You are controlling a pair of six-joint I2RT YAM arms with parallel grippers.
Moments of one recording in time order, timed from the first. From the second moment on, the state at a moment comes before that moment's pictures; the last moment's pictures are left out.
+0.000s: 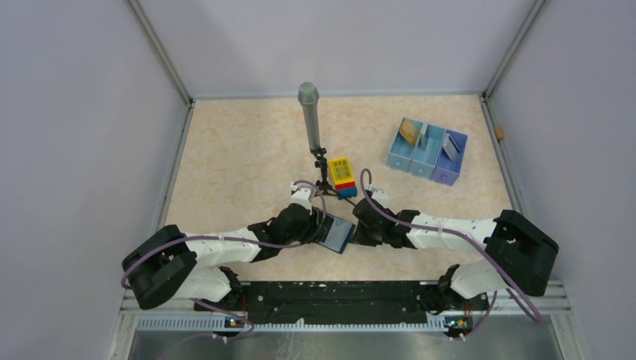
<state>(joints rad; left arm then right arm) -0.92 1.28 0.41 0.20 -0.17 -0.66 0.98 1.37 0.62 -0.25 0.18 1.02</state>
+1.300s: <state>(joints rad) -0.84 1.38 0.39 0.38 0.03 -0.66 1.00 1.39 0.65 -0.32 0.22 1.01</state>
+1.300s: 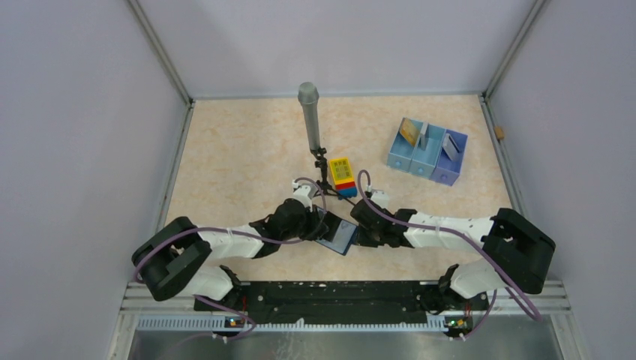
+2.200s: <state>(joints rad) -0.83 1.37 0.34 0.43 0.08 -0.72 1.00 1.39 0.66 -0.35 0.23 1.01</state>
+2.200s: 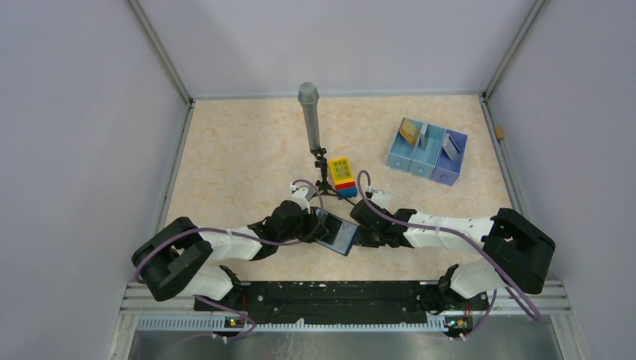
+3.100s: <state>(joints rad) -0.85 1.38 0.42 0.31 0.17 -0.67 1.00 1.39 0.66 -0.35 0.24 1.03</state>
